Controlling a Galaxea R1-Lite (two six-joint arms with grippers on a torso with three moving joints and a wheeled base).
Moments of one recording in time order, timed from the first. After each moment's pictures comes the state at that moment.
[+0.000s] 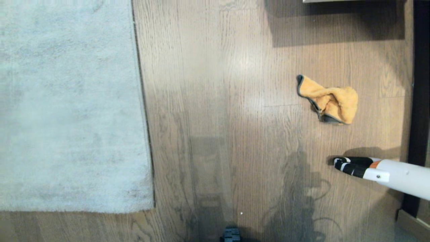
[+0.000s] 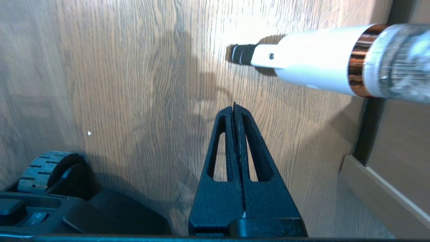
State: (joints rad) left arm 0.00 0.00 0.00 -0.04 0.04 0.15; right arm 0.00 0.00 0.00 0.00 0.03 -0.09
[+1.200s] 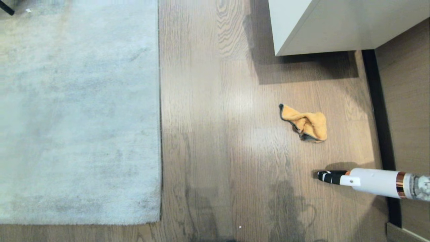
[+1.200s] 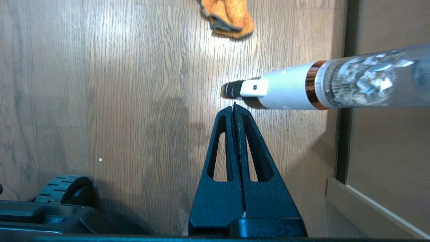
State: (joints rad) left arm 0.00 0.00 0.00 -0.04 0.03 0.15; right arm 0.00 0.00 0.00 0.01 0.03 -0.09
